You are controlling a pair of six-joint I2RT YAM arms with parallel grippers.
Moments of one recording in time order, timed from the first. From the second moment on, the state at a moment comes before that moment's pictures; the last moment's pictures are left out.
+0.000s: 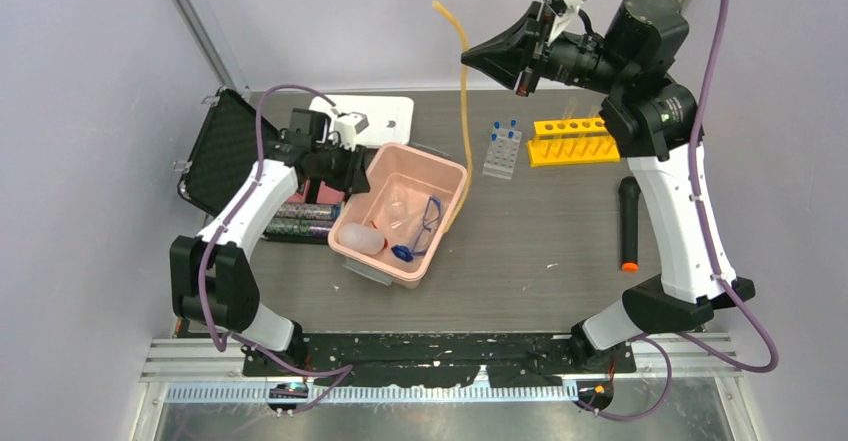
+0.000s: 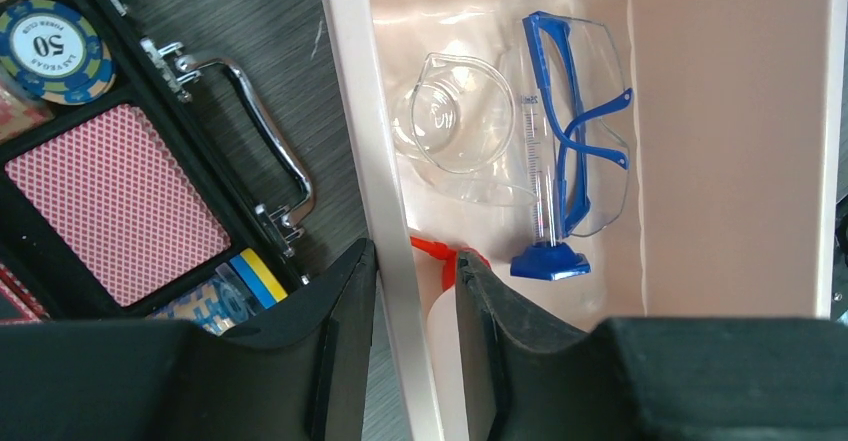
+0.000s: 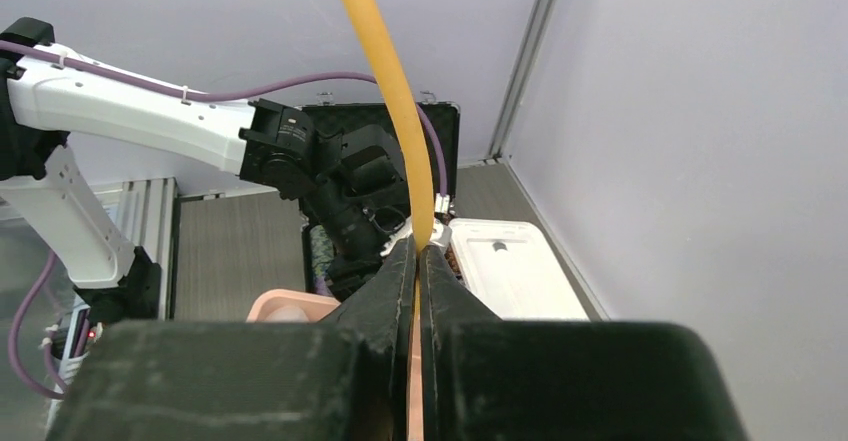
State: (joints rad) left arm -0.21 1.51 1.23 -0.64 0.47 0.11; right arm 0.42 1.51 2.19 -0.56 -0.81 -0.09
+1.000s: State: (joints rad) left arm -0.41 1.66 1.34 -0.62 0.61 0.13; right arm 0.45 1.35 1.50 -0.55 -0.80 -0.40
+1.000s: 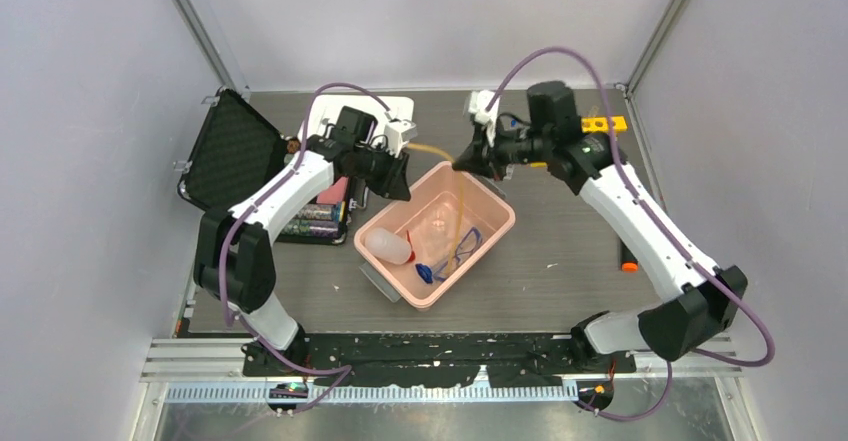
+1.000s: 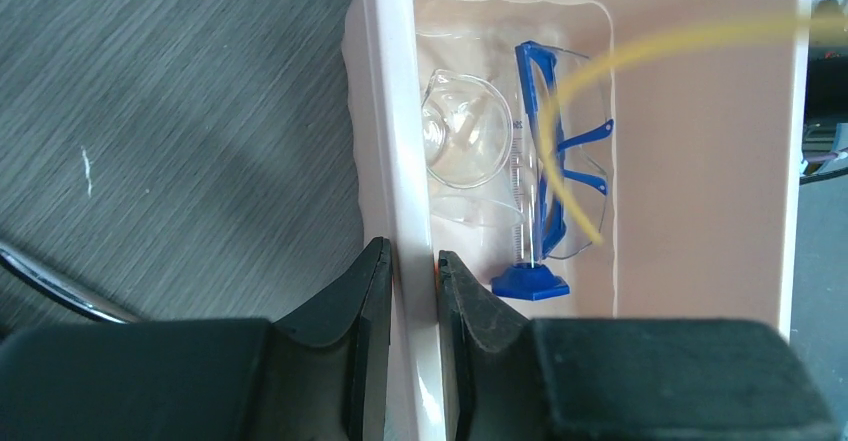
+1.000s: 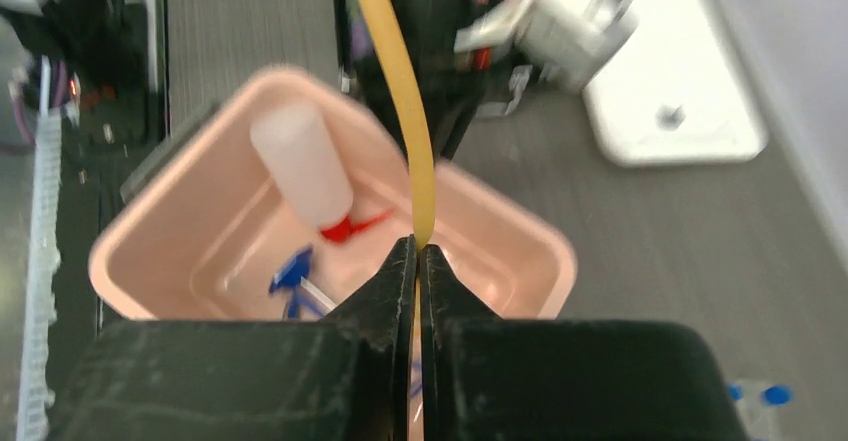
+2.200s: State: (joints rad) left arm -0.54 1.84 1.52 -0.57 0.66 0.11; right arm 0.35 1.52 1.63 -1.00 -0.62 -0.78
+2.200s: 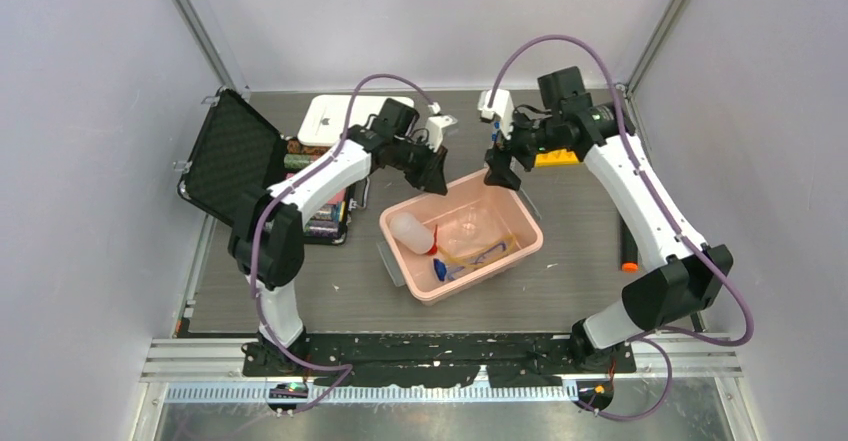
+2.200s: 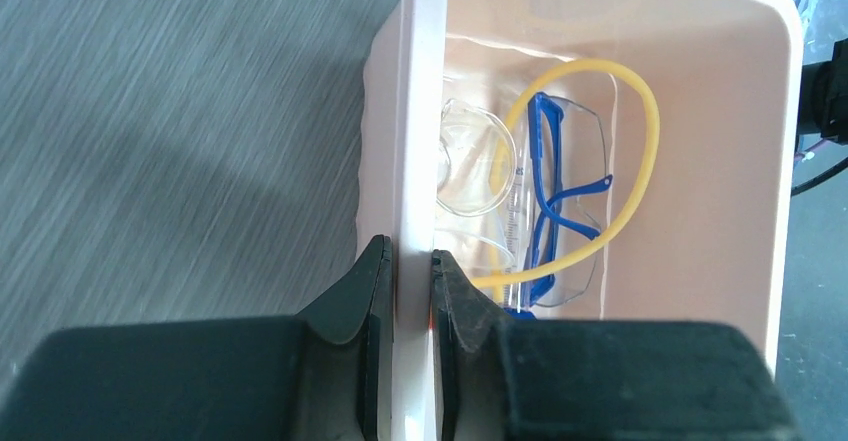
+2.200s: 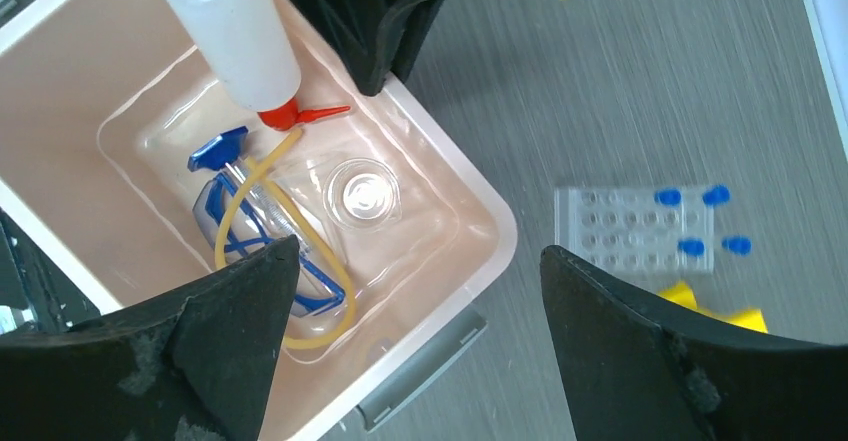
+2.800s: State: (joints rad) left arm -0.50 1.91 1.81 -0.63 0.60 0.22; right arm 0.20 1.50 1.49 -0.96 -0.54 -0.81
